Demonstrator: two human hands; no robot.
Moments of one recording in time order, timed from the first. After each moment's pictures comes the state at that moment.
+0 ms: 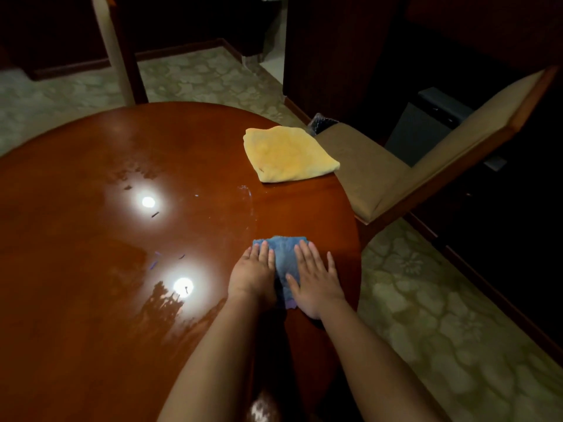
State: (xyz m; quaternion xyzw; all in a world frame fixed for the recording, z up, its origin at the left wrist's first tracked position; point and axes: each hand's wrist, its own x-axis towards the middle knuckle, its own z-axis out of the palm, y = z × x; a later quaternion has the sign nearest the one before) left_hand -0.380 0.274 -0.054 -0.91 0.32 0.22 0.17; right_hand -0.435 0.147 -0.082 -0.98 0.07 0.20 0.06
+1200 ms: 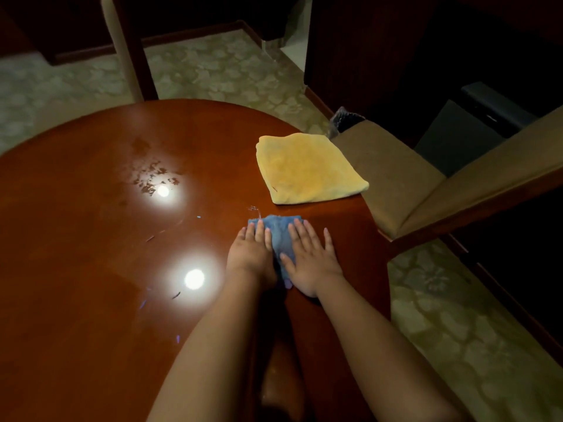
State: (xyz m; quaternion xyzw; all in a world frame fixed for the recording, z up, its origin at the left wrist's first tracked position) left_hand -0.262 0.252 -0.055 -0.92 0.24 0.24 0.18; right_hand -0.300 0.129 -0.091 -0.98 0.00 0.20 0.05
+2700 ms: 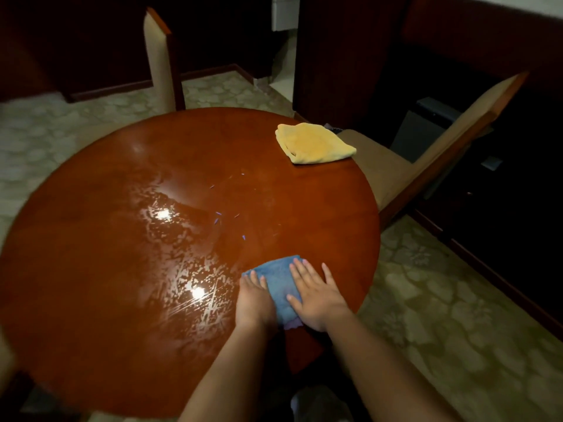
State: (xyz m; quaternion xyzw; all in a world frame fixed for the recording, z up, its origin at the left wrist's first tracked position) left_hand -0.524 0.402 -0.046 -0.90 0.28 0.19 0.28; right_hand -0.550 0.266 -0.093 -0.99 -0.02 0.14 0.04
